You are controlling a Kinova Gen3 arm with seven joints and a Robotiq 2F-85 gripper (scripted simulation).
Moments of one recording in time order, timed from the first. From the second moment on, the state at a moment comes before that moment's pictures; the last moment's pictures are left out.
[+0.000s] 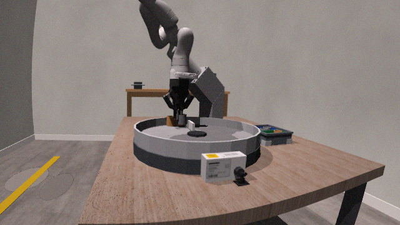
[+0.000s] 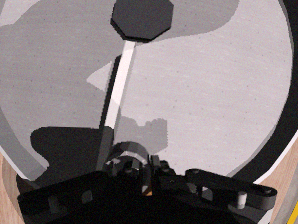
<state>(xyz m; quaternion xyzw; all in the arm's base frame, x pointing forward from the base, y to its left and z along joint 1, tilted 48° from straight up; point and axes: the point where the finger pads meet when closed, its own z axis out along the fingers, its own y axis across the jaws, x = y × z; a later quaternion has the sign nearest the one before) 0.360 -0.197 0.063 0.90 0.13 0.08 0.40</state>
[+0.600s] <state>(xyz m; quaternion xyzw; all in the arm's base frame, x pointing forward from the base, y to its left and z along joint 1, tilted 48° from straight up) 0.358 -0.192 0.066 0.90 0.13 0.08 0.40</state>
